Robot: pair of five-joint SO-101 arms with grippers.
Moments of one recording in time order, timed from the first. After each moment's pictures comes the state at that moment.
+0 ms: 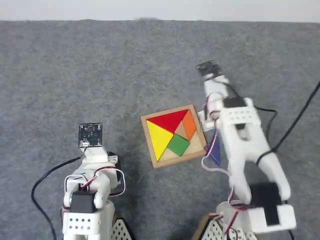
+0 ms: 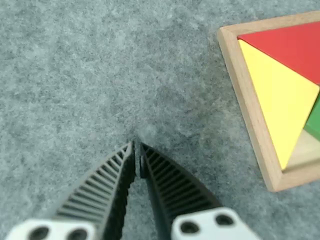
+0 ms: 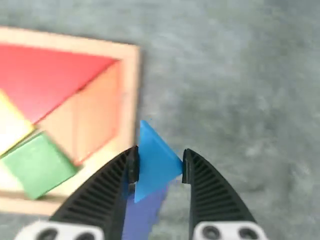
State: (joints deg) left arm -4.2 -103.1 97.1 72.2 11.1; right arm -12.7 -7.8 32.2 54.1 15.5
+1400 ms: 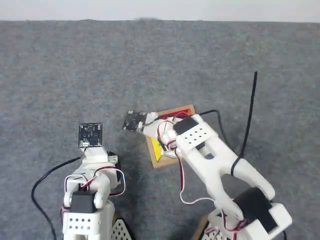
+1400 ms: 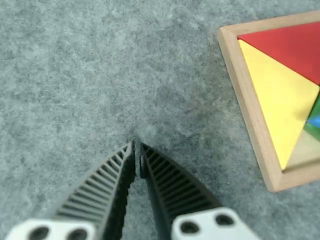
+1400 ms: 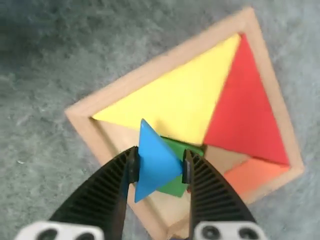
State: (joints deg) left arm -4.2 -103.1 97.1 72.2 11.1; right arm -38.5 -8.8 36.7 54.6 44.7
